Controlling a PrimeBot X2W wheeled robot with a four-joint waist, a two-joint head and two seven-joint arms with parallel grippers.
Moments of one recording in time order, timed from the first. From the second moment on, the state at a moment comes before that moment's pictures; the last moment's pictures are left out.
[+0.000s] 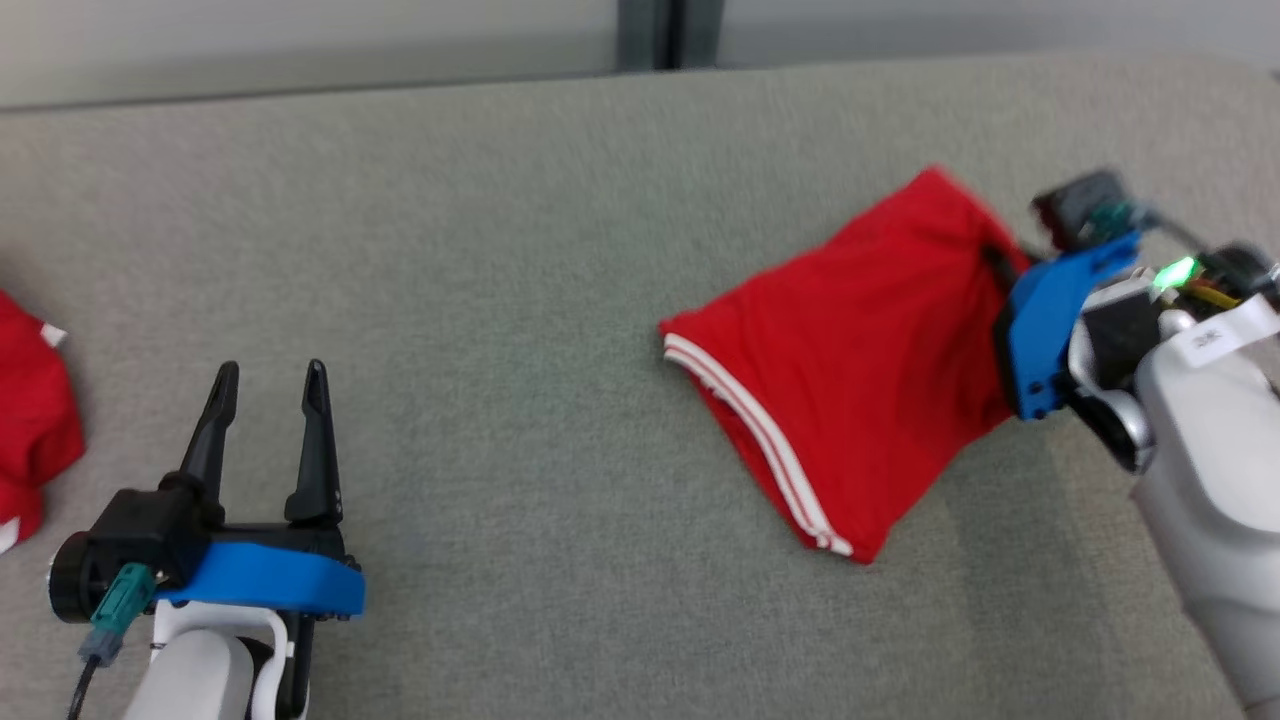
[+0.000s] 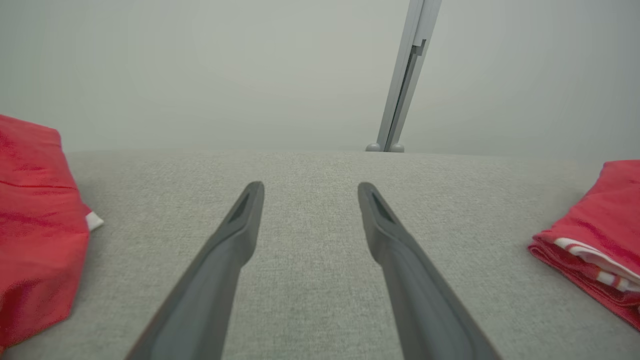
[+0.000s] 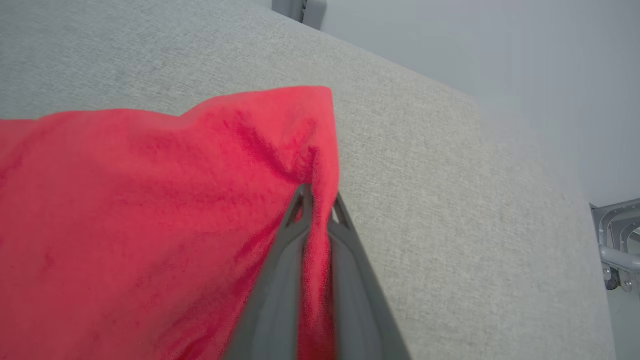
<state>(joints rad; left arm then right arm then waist) -0.19 0.26 -0.16 0.23 -0.36 -0.01 -0.26 -0.73 -0.30 0.28 0.60 0.16 0.13 0.36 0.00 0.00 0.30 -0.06</state>
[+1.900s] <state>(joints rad) -0.17 0.23 -0.20 0.22 -0.34 0.00 -0.26 -0.40 -0.24 -0.19 0.31 0.03 0.13 -0.09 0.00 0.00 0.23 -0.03</state>
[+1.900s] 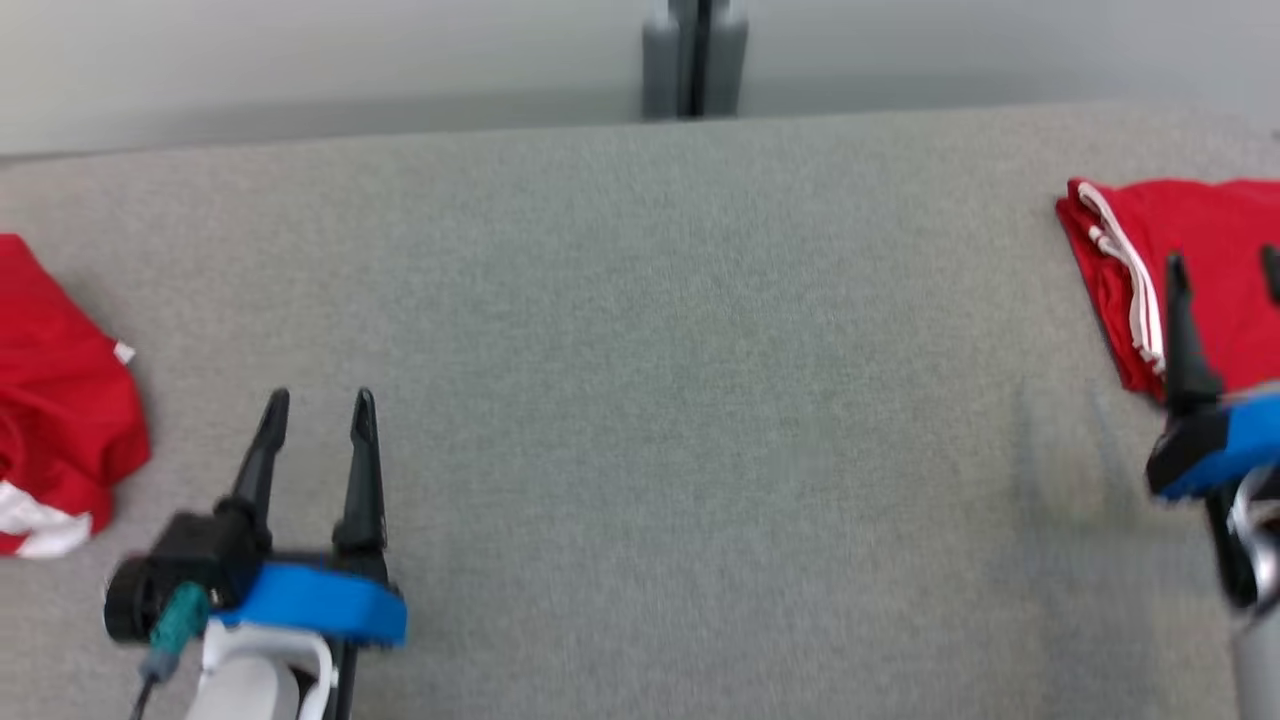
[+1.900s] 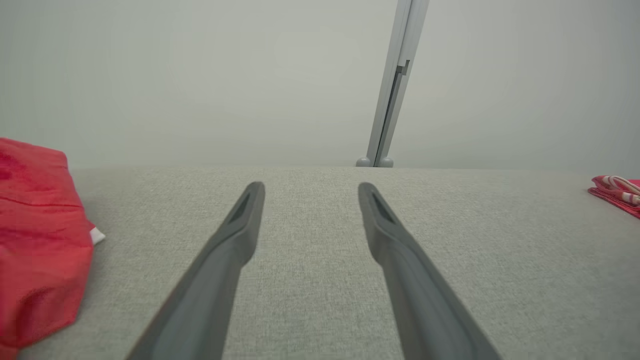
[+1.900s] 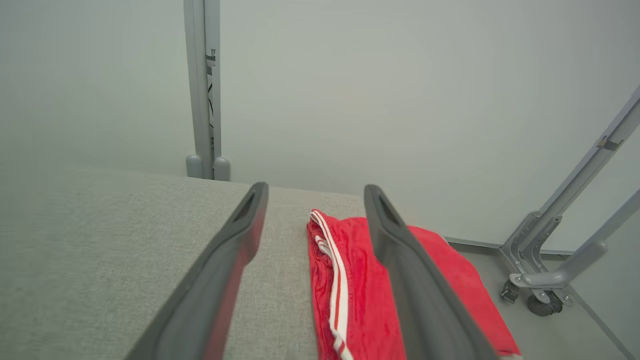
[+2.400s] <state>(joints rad) -0.04 0.19 -0.14 0.29 -0.33 -0.01 -0.26 -0.05 -0.09 -0.15 0.08 0.11 0.13 -0.08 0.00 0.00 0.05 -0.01</state>
